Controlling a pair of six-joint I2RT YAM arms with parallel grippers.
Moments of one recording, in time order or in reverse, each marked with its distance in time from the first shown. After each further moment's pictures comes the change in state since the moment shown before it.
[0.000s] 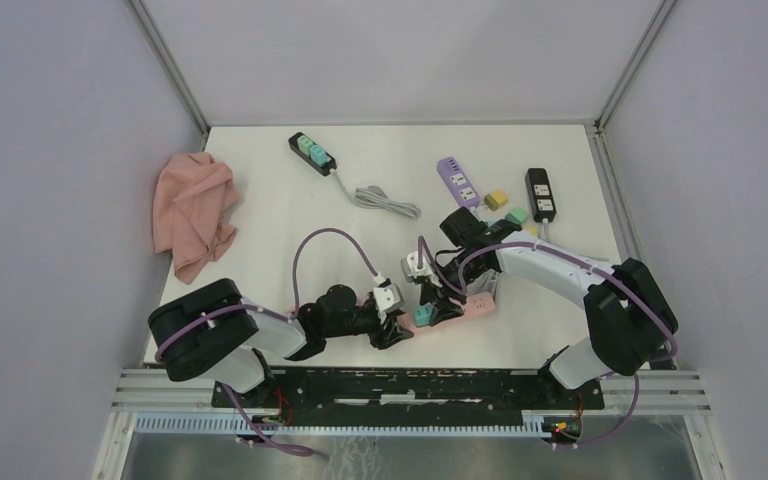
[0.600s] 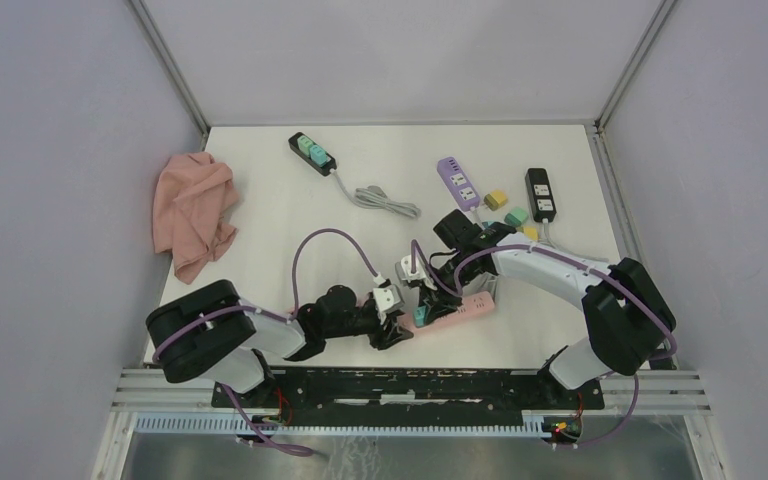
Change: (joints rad) left arm -0.006 -0.010 0.000 -0.009 -0.001 0.000; right arm 0.048 0.011 0.002 0.035 0.035 0.038
